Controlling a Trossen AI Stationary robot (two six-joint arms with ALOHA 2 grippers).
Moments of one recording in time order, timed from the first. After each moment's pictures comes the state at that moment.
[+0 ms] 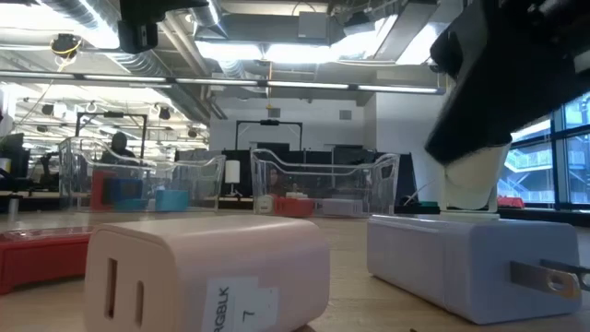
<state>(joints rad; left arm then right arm) -0.35 0.89 0.61 0.09 -0.38 -0.99 0.78 2.02 1.30 -0.18 0.43 0.59</state>
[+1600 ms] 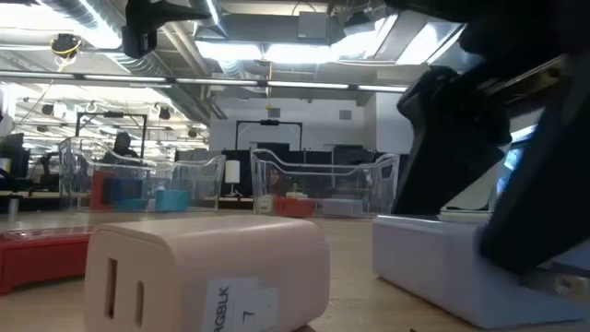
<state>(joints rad) -0.35 0.89 0.61 0.07 -0.49 -0.92 0.69 2.05 1.30 -0.30 0.35 0.56</state>
